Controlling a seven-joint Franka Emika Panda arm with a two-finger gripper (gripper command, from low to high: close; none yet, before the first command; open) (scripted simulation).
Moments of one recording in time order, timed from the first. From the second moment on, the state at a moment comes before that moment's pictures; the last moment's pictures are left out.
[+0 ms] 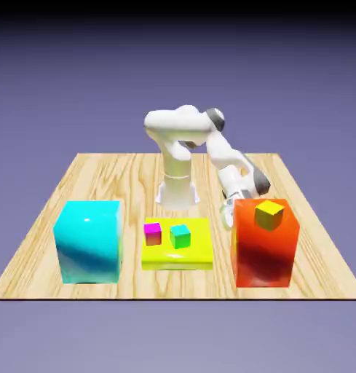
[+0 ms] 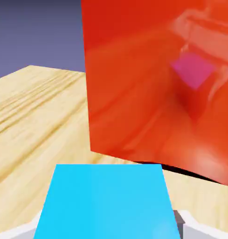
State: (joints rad) arm -0.15 -1.62 2.35 -2.65 2.88 2.86 0.14
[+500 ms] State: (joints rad) arm -0.41 -1.55 2.05 -2.47 2.34 2.57 0.58
